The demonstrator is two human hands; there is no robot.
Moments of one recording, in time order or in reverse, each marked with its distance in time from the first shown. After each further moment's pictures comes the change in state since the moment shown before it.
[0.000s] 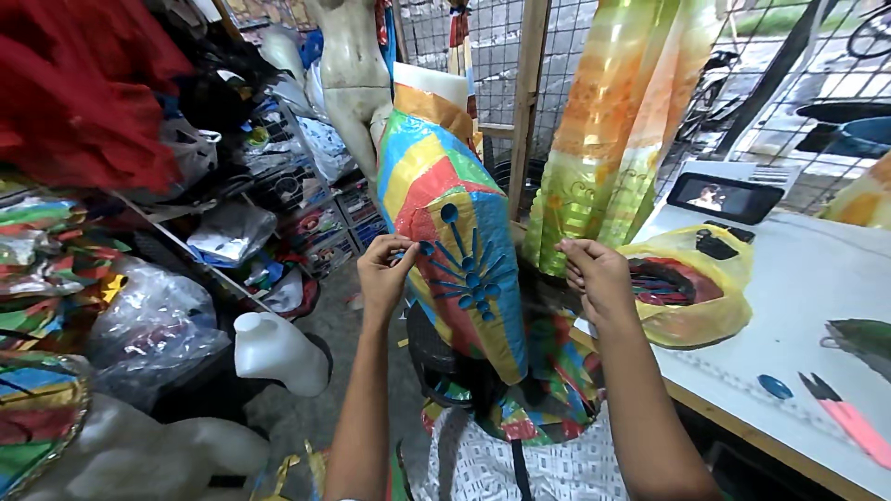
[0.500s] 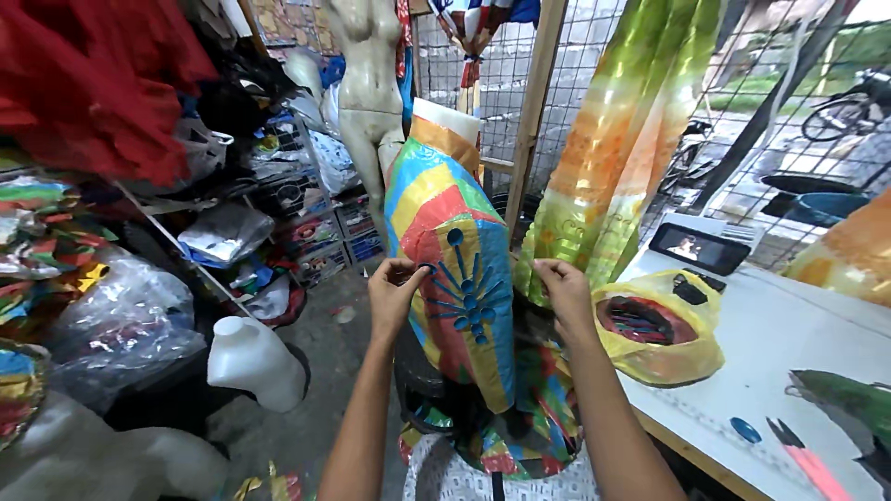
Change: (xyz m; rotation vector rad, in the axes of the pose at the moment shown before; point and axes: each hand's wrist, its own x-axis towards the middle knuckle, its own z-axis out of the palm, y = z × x) left_hand -0.001 0.003 0.020 -0.068 0.146 -0.296; right_hand 0.023 0.004 0.025 -0.265 -0.023 -0.129
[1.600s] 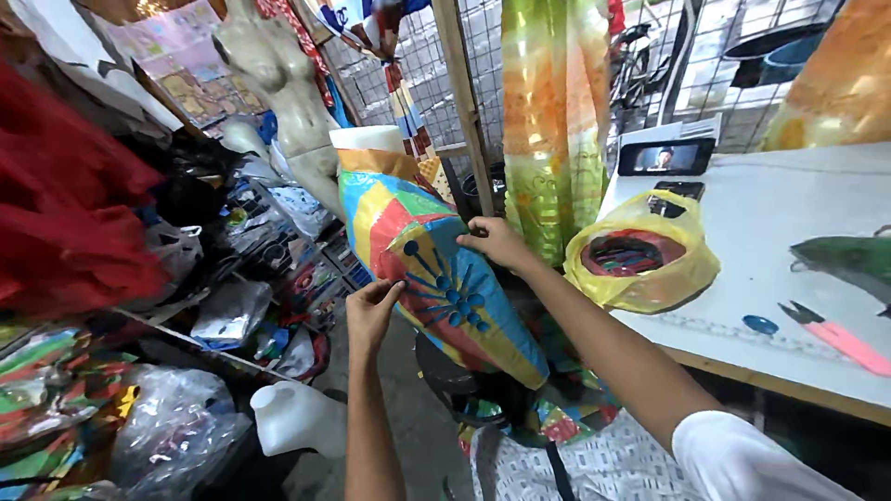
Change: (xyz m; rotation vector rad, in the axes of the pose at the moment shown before) left_hand 0.023 0.021 -0.012 0.305 -0.296 0.042; right_hand 0.054 -0.002 0.027 -0.093 -0.355 -0.113
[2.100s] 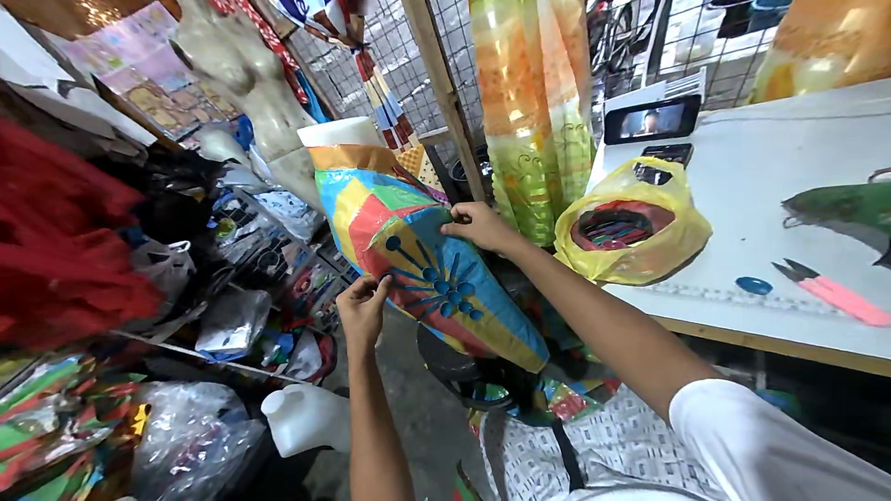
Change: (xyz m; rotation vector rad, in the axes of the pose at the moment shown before) left_hand 0.007 -0.017 0.011 -0.084 0.040 0.189; right_hand 0.005 0.003 -0.004 0.001 -0.036 -0.025
